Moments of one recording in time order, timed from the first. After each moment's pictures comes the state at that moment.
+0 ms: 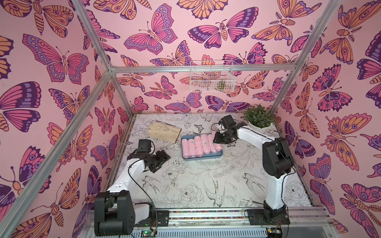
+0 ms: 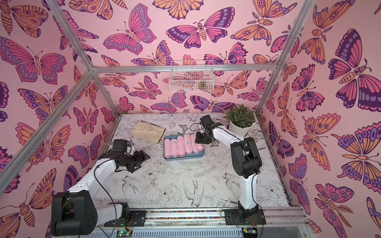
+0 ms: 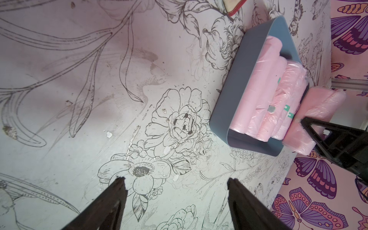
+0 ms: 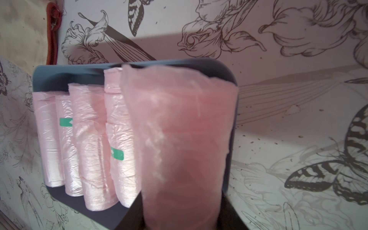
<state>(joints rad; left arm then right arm) 0.03 1.26 0.76 -0.65 0.43 -0.63 0.47 2.02 1.54 -0.64 -0.26 0.37</state>
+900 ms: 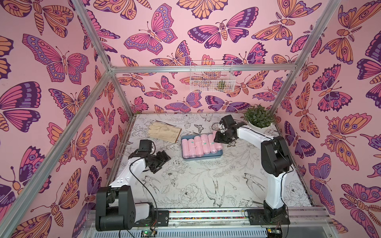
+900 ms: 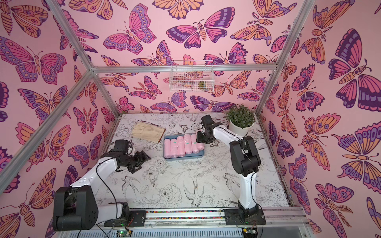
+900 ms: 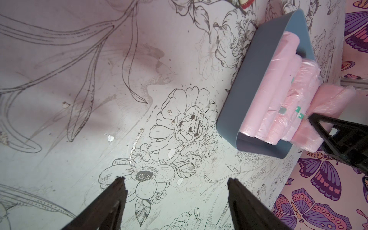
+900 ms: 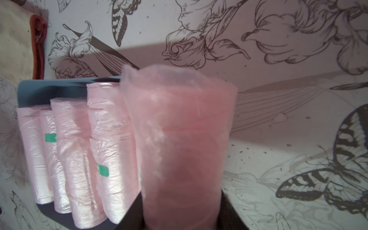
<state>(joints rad) 0.03 1.30 0.76 -0.63 0.43 -0.63 0.46 2.06 1.56 -0.63 -0.24 0.38</state>
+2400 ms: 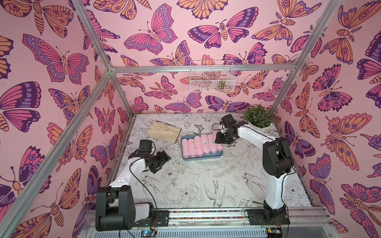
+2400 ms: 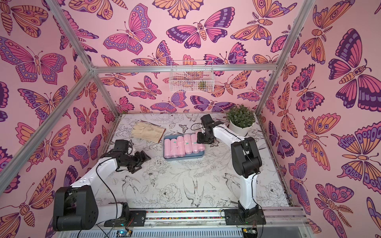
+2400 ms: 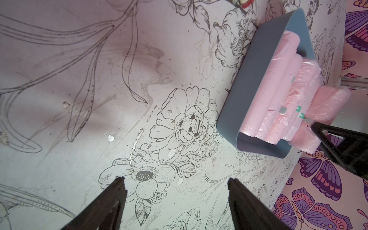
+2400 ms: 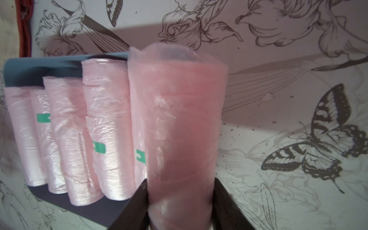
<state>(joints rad) 0.03 1.30 0.76 -0.63 0.43 -0.62 0.47 2.02 1.58 -0.74 -0.20 0.34</state>
